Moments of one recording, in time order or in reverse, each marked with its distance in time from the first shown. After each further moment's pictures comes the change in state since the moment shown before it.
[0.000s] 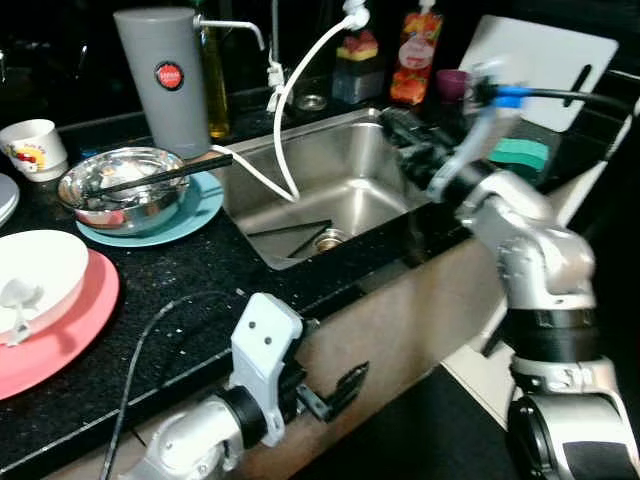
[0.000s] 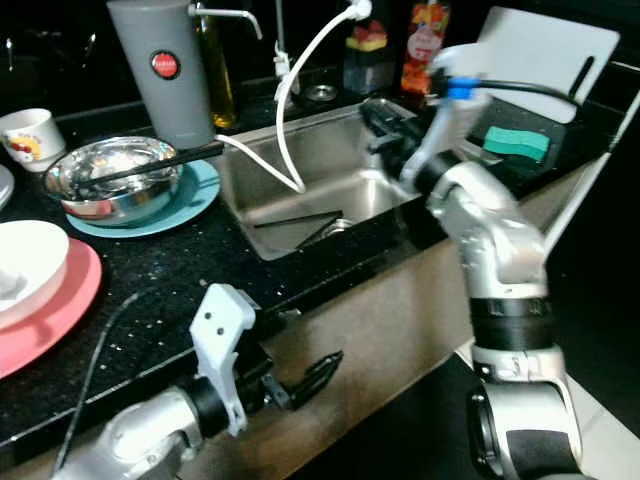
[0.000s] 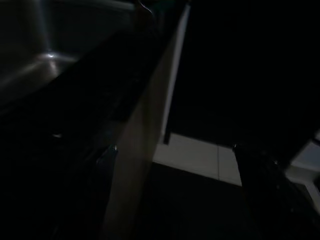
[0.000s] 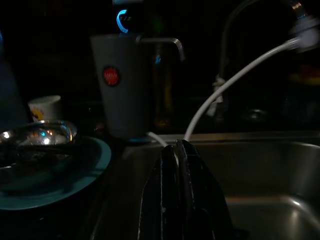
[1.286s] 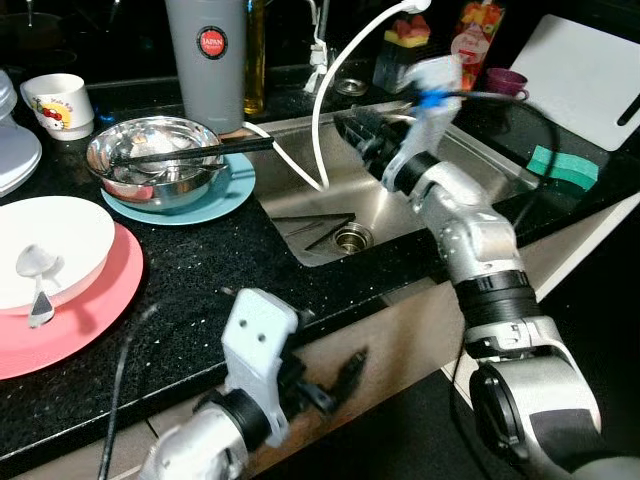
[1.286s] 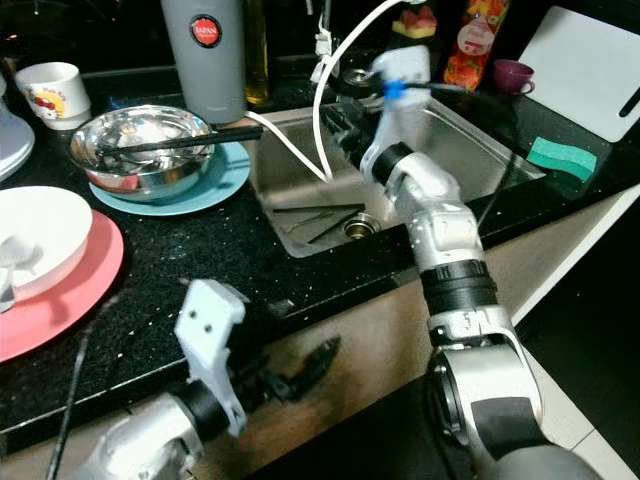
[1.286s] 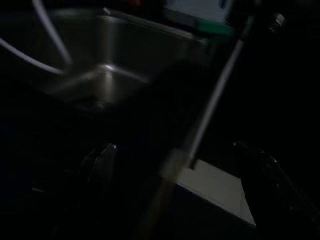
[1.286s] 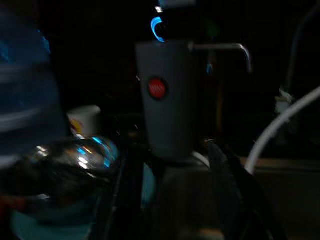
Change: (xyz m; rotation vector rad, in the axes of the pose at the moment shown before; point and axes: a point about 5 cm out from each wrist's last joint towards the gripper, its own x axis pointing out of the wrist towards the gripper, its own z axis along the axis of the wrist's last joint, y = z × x) left arm -0.007 0.005 0.022 0.004 -0.103 0.187; right arm 0.024 0.012 -0.004 0.106 -0.138 0.082
